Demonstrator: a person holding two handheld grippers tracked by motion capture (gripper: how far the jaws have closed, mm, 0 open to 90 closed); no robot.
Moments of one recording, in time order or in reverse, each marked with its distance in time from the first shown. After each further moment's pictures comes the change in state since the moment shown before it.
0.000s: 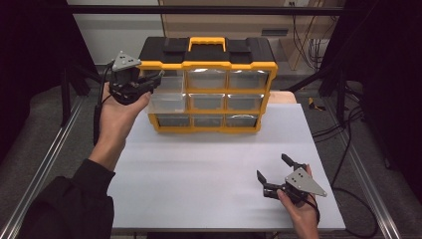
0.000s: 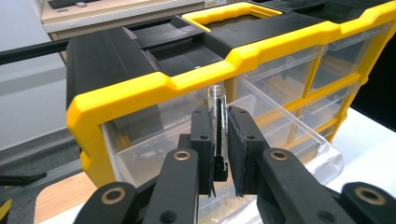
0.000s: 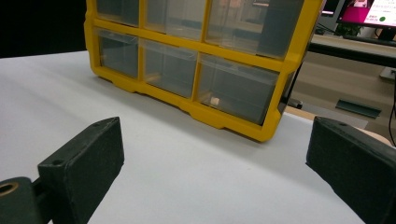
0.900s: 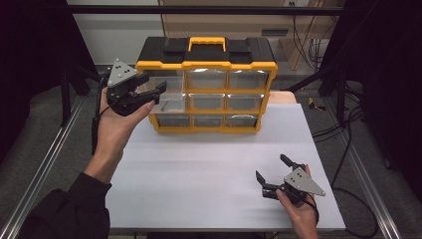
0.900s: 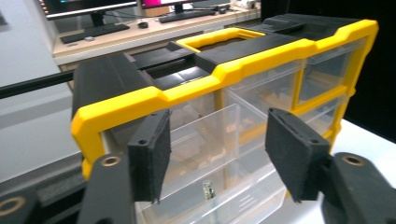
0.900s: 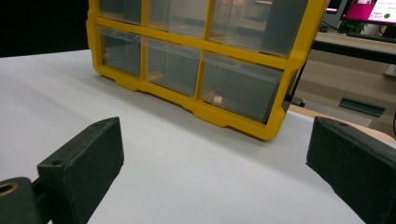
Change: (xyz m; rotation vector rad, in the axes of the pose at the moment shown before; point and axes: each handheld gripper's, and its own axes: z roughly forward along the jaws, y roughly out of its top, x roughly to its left) left arm -0.011 -0.014 -0.016 -0.121 0.005 0.048; right arm 0.002 -0.001 0.001 0.007 0.009 0.004
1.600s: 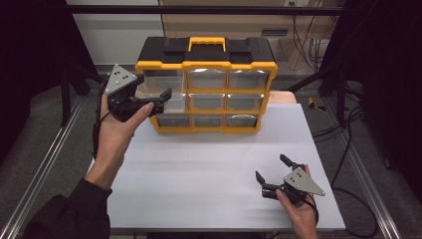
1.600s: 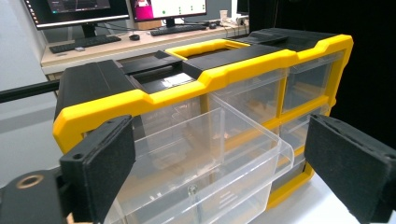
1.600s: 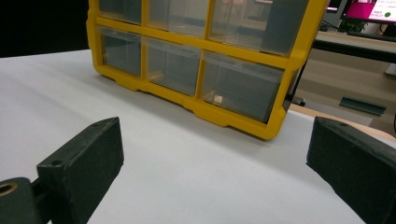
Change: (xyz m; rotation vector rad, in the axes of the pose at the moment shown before) left arm -0.005 -0.009 -0.004 -0.061 -0.025 -0.020; right arm 0.000 0.000 0.000 0.002 0.000 0.003
